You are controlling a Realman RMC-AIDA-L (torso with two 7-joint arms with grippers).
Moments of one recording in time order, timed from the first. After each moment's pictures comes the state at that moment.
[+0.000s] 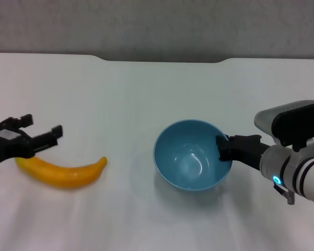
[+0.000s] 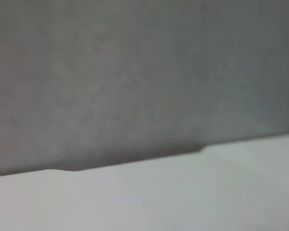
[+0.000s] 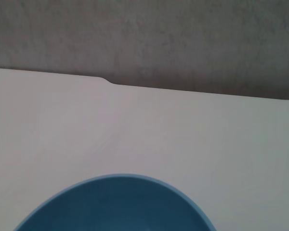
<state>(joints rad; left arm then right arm) -0.02 -2.03 -1.84 -1.25 1.54 -0.88 1.42 0.36 2.01 -2.01 -0.96 1.02 0.15 -0.45</state>
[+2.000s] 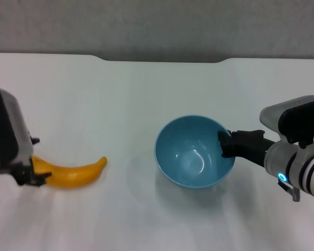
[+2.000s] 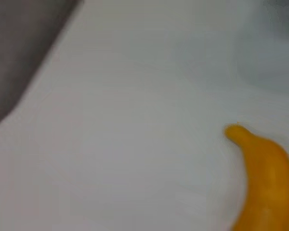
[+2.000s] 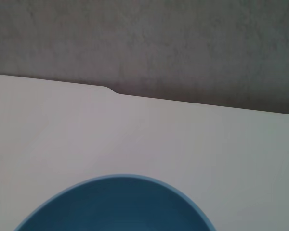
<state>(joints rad) -0.28 -2.03 -1.76 -1.29 2.53 -0.95 1.41 0.32 2.00 -1.97 -1.04 1.02 0.19 -0.50</state>
